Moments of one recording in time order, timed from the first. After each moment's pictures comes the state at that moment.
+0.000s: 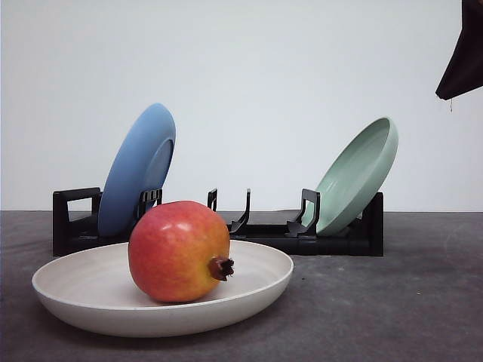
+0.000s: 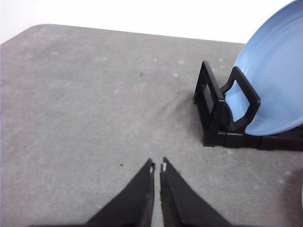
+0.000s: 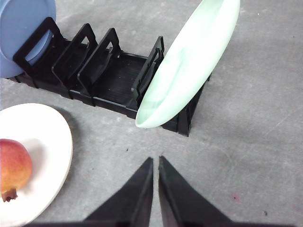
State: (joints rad) left_arx 0.03 0.04 0.11 -0.31 0.03 -0.07; right_arx 0.18 0.94 0.81 -0.51 -0.32 0.02
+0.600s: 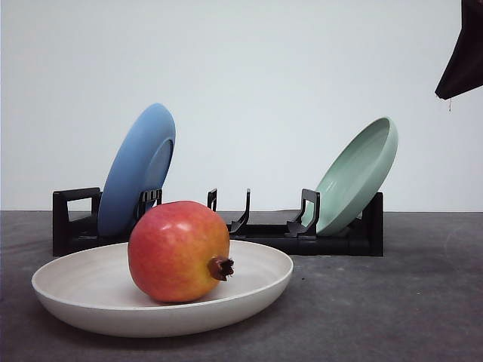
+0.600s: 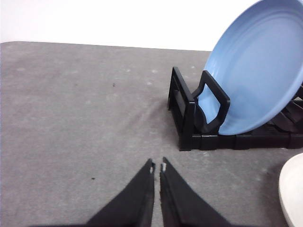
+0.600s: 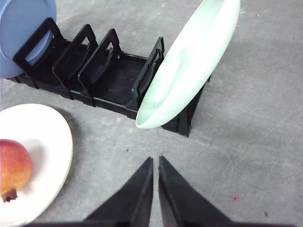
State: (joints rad) left_arx -0.02 0.00 0.02 -0.18 0.08 -0.04; right_arx 0.18 0.94 0.81 -0.50 -0.32 0.02
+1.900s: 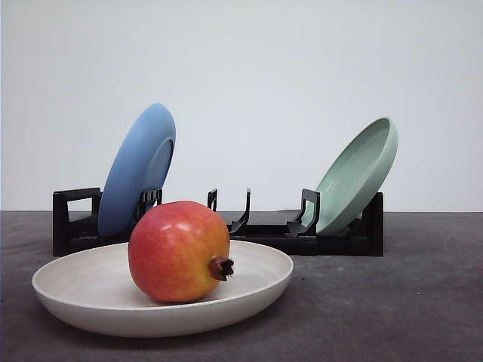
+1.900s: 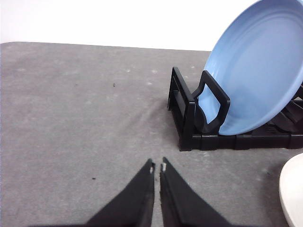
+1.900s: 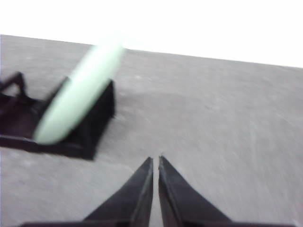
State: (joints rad) left_arx -0.02 0.00 0.02 -0.18 0.08 -0.04; right_arx 0.08 0.26 0.19 -0.12 -0.04 -0.02
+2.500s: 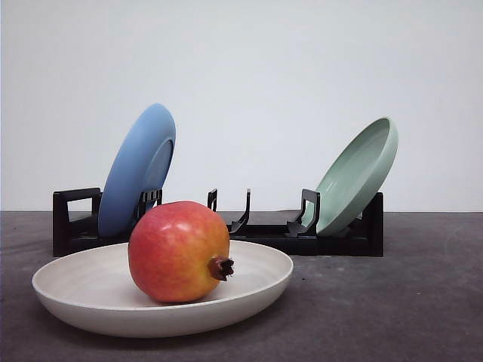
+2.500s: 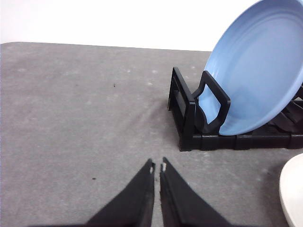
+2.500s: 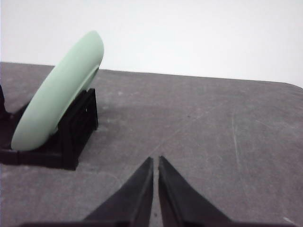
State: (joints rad) left_arx -0.02 0.00 0.02 -0.17 0.08 -0.04; right_arx 0.04 0.00 0.01 -0.06 -0.02 0.00
